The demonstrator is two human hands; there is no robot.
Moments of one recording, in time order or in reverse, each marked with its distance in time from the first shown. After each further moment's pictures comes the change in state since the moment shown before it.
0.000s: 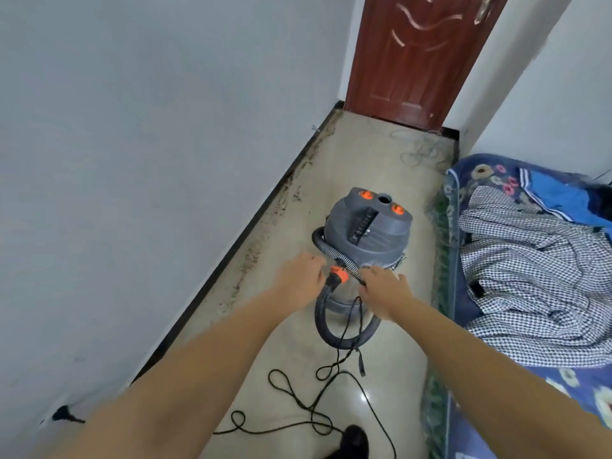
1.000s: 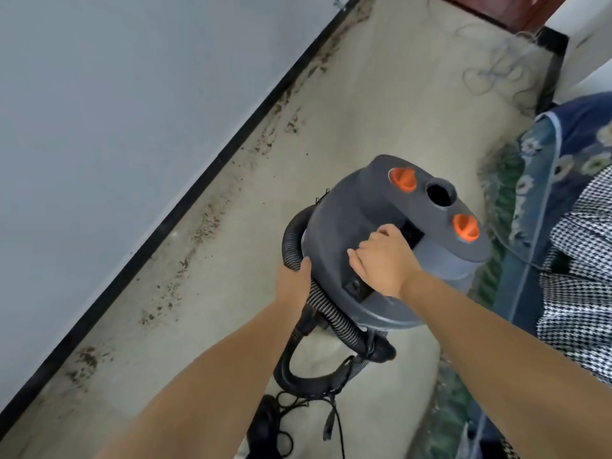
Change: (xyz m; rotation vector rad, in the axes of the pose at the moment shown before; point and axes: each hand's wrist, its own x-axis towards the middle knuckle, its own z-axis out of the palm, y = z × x) left_hand 0.339 -0.114 0.301 -1.120 -0.014 -1.216; right_hand 0.418 0.150 0.116 -0.342 0.237 -0.541
